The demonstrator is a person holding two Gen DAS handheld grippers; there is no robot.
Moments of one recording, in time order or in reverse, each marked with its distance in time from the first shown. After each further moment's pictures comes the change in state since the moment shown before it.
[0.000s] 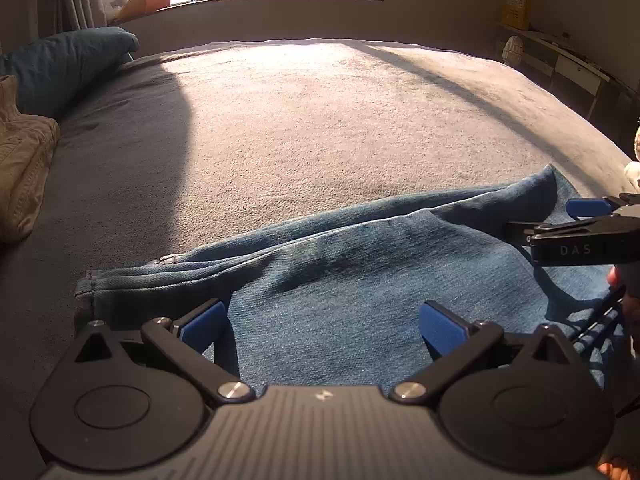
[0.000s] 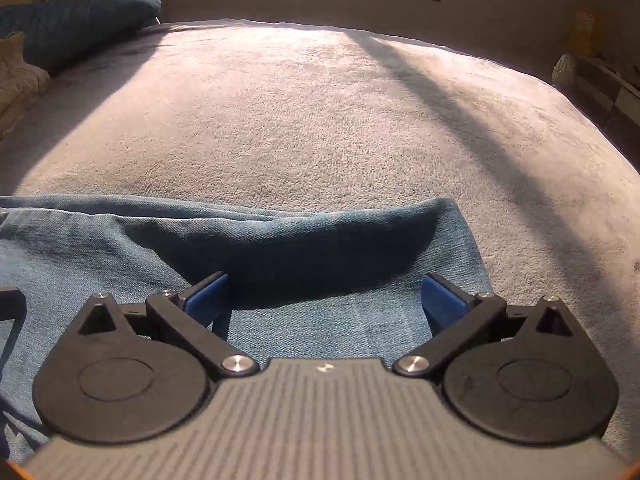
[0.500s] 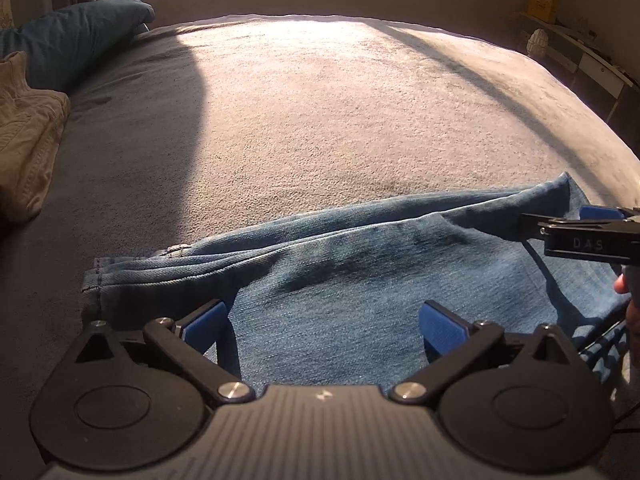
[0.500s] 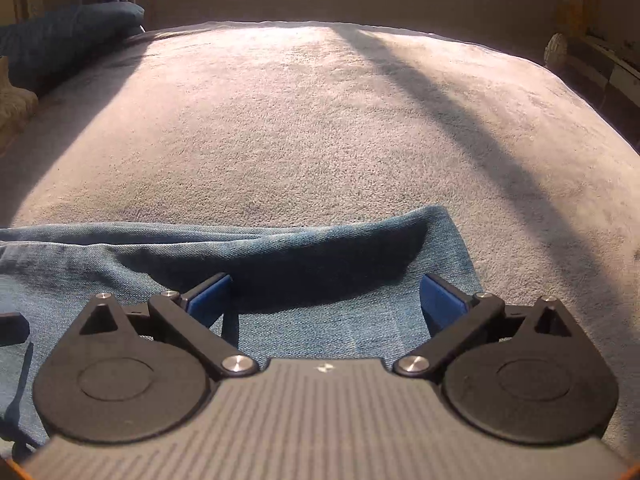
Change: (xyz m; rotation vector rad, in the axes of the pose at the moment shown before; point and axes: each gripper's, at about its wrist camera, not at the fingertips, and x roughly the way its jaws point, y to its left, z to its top) left arm -0.010 0.000 0.015 -0.071 0.058 0.022; right arm -0.005 -0.016 0.009 0.090 0.018 0.021
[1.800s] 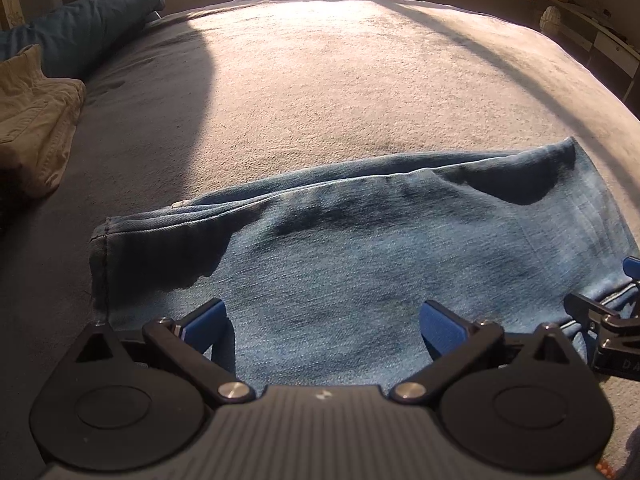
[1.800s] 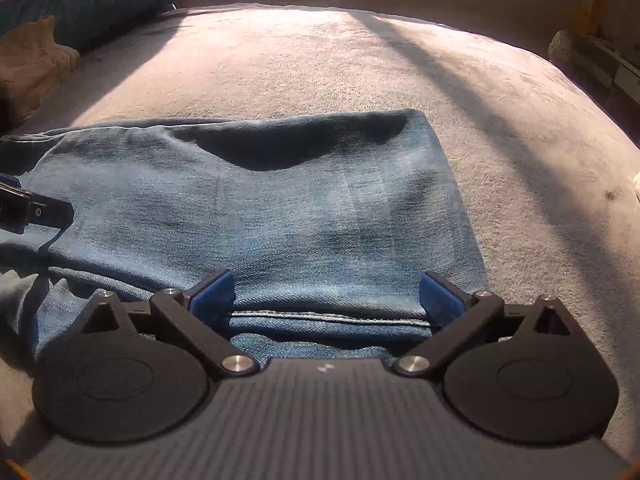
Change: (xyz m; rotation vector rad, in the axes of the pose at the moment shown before) left arm -0.004 -0.022 -0.021 0.019 0.081 0.078; right arm -0.053 -0.005 -0.078 -0.092 0.039 0.023
